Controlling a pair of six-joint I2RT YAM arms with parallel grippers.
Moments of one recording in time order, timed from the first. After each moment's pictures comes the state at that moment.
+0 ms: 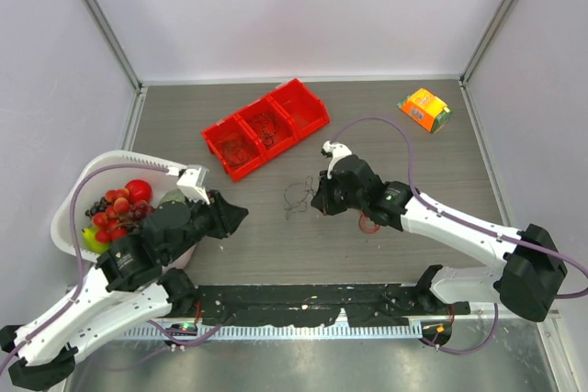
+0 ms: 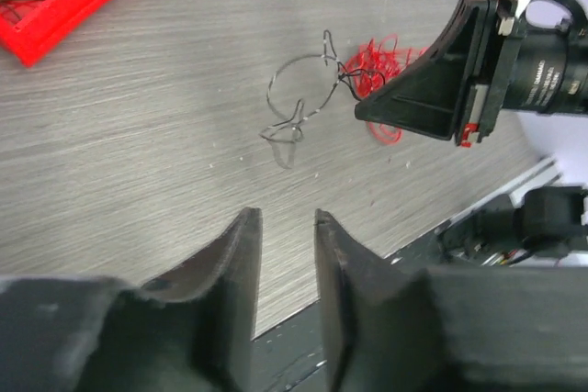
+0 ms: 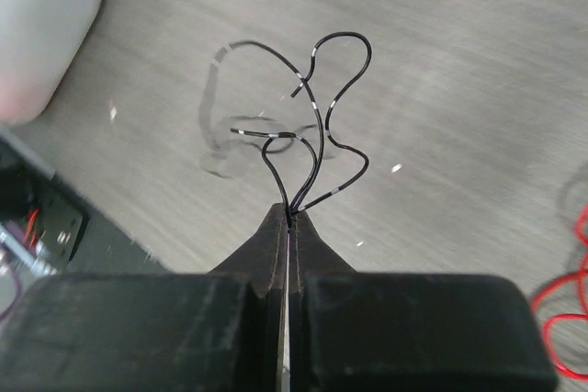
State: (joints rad) left arm -0.90 0.47 0.73 -0.62 -0.28 -0.65; right arm 0.85 1.23 0.86 -0.31 0.03 0.52
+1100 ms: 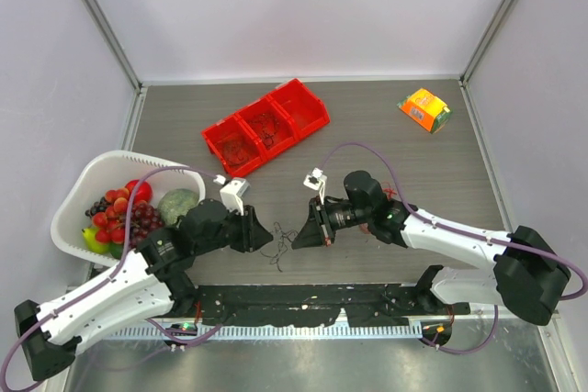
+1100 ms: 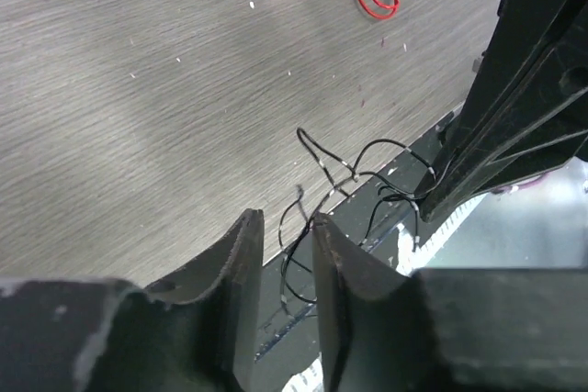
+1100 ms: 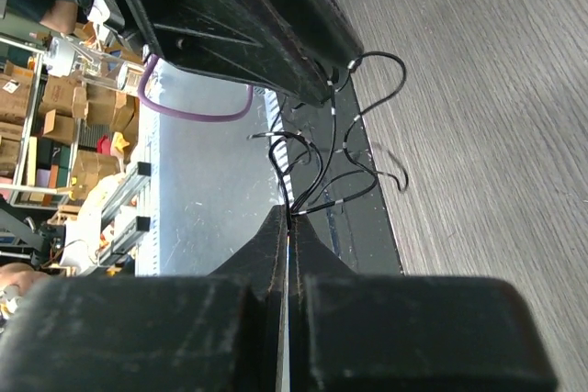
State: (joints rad) left arm -0.90 0.63 0.55 -0.46 0.03 -0.69; right arm 0.85 1.20 0.59 0.21 -0.79 0.57
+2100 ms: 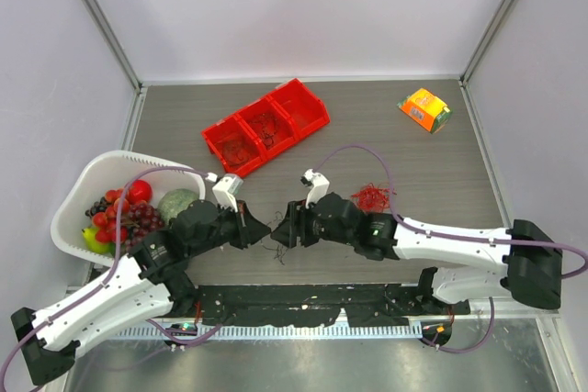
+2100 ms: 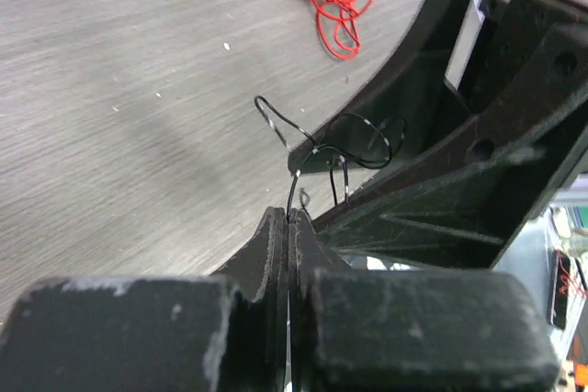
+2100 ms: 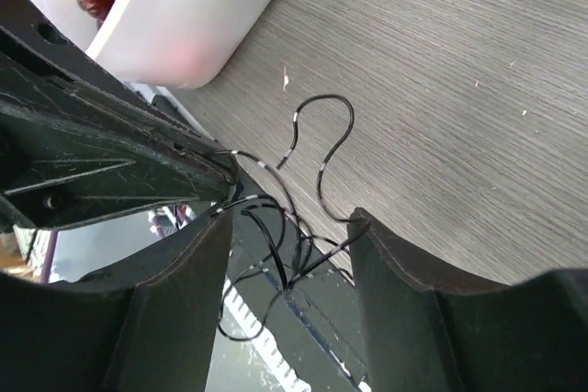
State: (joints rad) left arm -0.90 0.58 0.55 -0.40 0.03 -0.73; right arm 1.15 1.20 0.71 0.03 0.03 0.81
